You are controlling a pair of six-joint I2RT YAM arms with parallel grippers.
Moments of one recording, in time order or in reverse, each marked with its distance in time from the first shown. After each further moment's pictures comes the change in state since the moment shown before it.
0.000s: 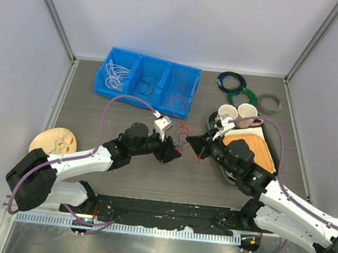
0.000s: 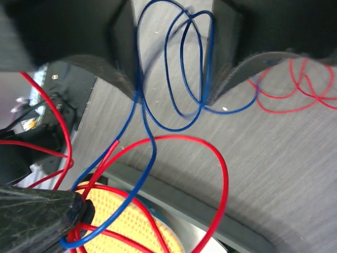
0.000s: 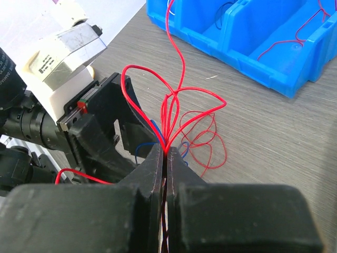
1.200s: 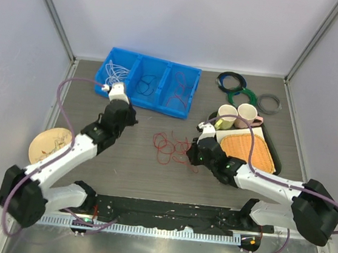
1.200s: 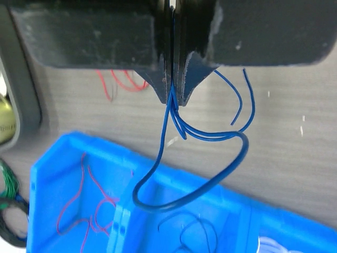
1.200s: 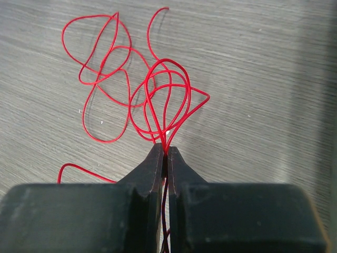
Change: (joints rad) left arm 0.242 -0.213 0.126 -0.463 -0.763 -0.209; right arm 0.003 0.375 -0.030 -0.087 0.164 0.107
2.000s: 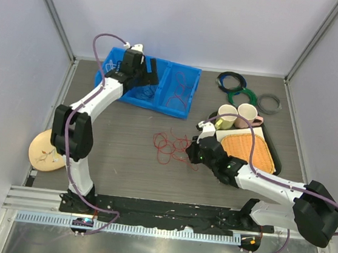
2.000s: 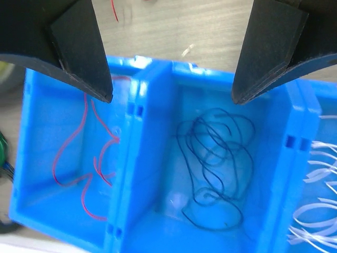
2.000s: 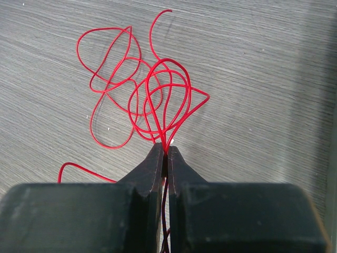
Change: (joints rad) left arm 0.272 0.853 0.903 -0.192 0.353 0.153; right arm 0.000 0.010 -0.001 0.051 -0.024 -0.051
